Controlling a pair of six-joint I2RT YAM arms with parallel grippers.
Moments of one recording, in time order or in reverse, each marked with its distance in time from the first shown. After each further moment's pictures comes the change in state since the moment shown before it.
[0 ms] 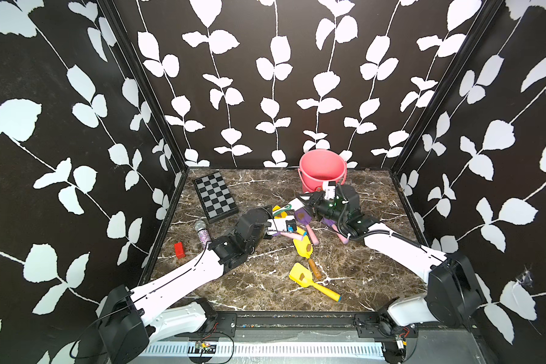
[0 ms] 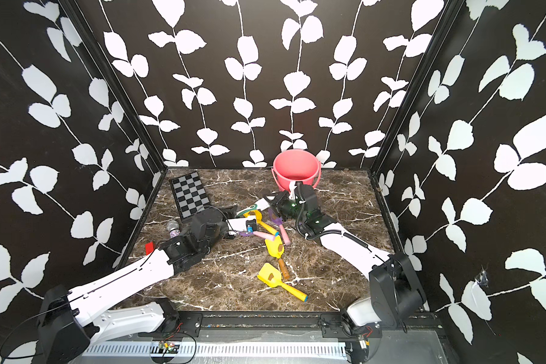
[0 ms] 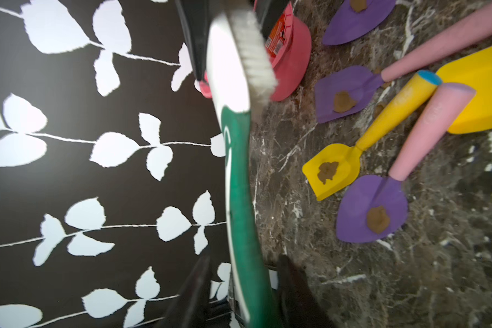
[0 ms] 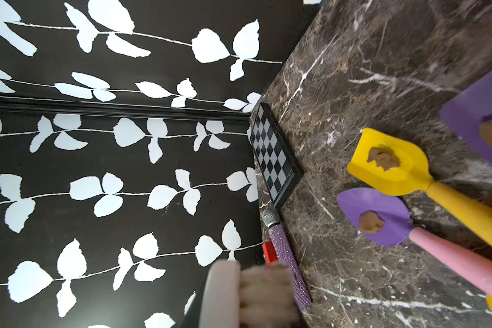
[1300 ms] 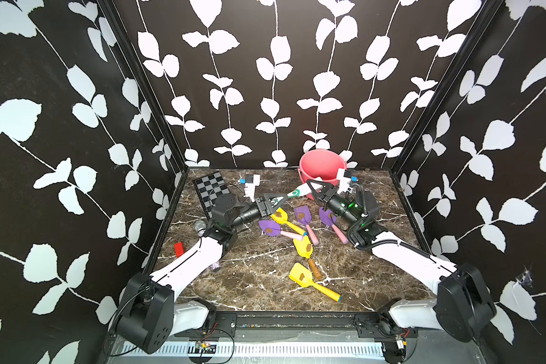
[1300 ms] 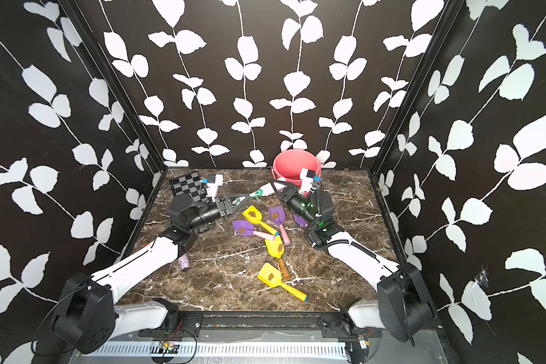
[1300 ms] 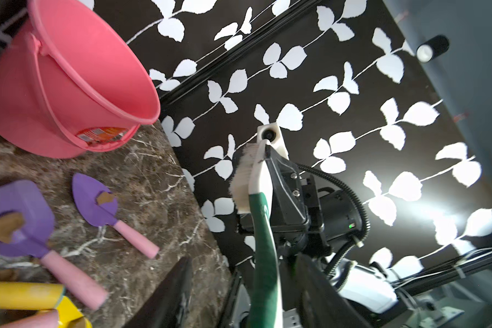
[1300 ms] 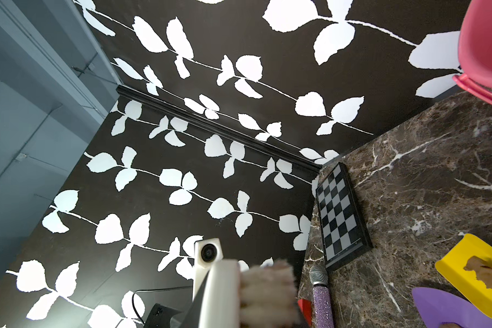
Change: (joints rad) left arm 0.377 0.151 -0.087 0.752 1.109 -2.178; right arm -0.015 -0.097 -0.117 0.459 0.010 -0.082
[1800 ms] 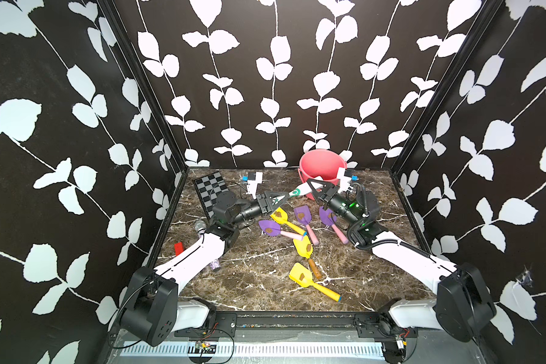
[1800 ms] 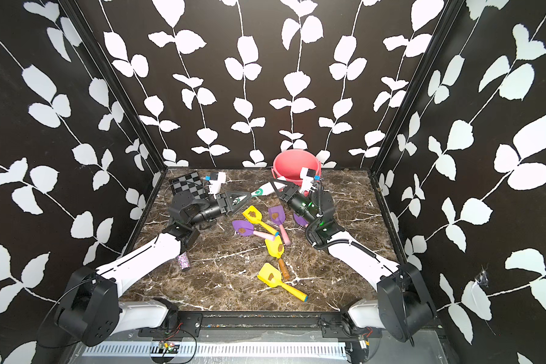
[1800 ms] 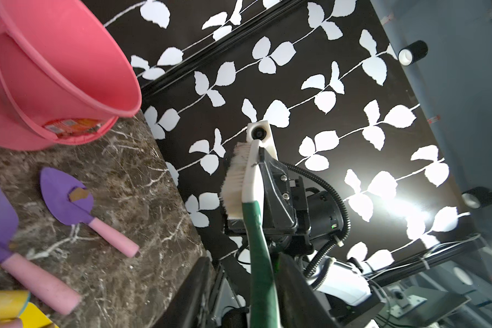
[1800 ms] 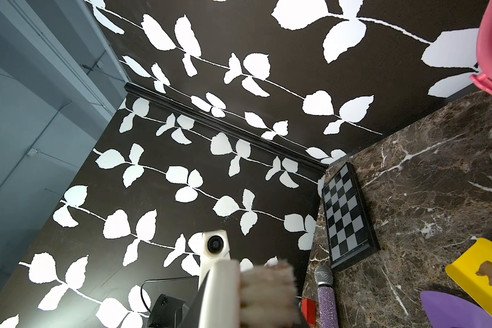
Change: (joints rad) left arm 0.000 0.037 0.035 0.039 0.050 -0.063; right arm -0.011 0.000 0.000 0.021 -0.027 0.000
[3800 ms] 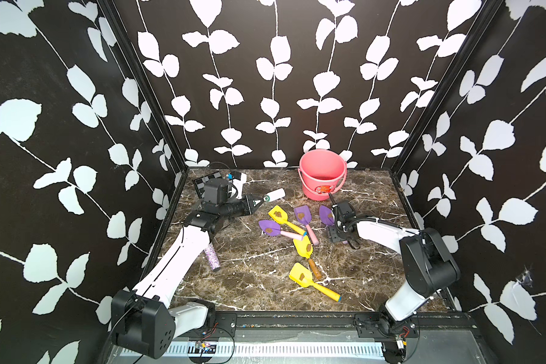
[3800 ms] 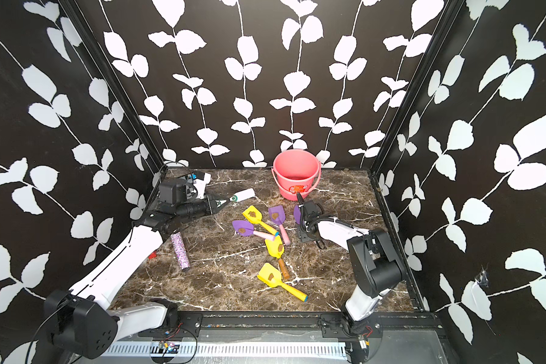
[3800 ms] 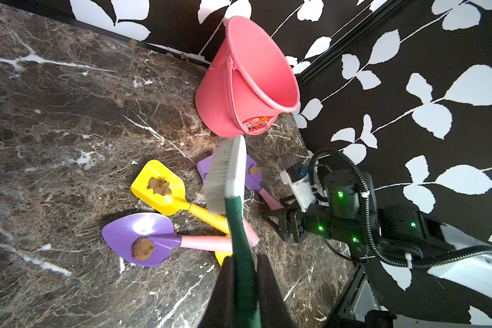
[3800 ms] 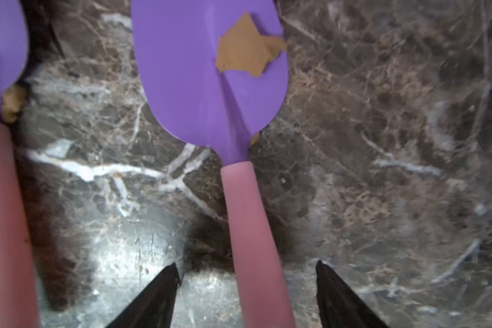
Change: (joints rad) left arm 0.159 -0.079 0.240 -0.981 -0.227 0.692; right arm -0.114 0.335 0.096 -1.137 0.514 -1.112
